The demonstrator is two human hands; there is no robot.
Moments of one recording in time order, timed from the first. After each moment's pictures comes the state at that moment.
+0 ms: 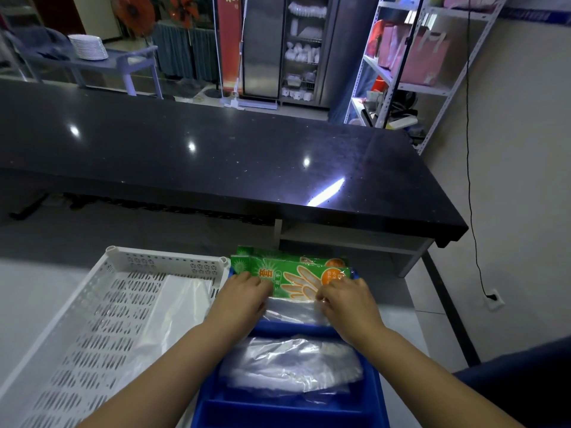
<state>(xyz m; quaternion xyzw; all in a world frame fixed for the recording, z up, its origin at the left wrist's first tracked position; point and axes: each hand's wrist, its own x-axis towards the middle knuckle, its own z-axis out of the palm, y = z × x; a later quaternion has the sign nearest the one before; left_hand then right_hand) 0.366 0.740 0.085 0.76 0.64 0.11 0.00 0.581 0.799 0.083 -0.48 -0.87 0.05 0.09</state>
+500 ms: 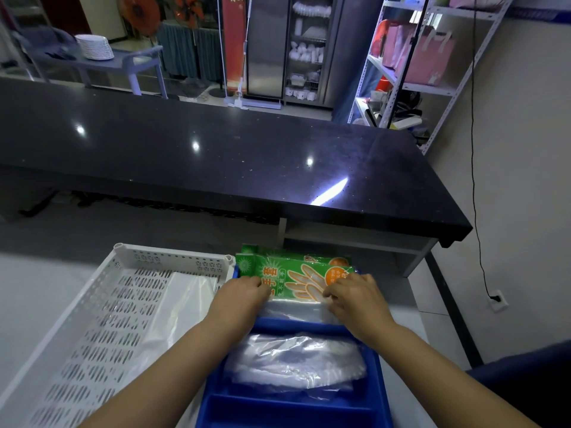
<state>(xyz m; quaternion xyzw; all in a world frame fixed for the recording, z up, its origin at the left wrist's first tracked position) 0.362 0.730 0.097 0.77 0.64 0.03 -0.02 0.590 0.801 0.091 -0.45 -0.88 0.05 0.09</state>
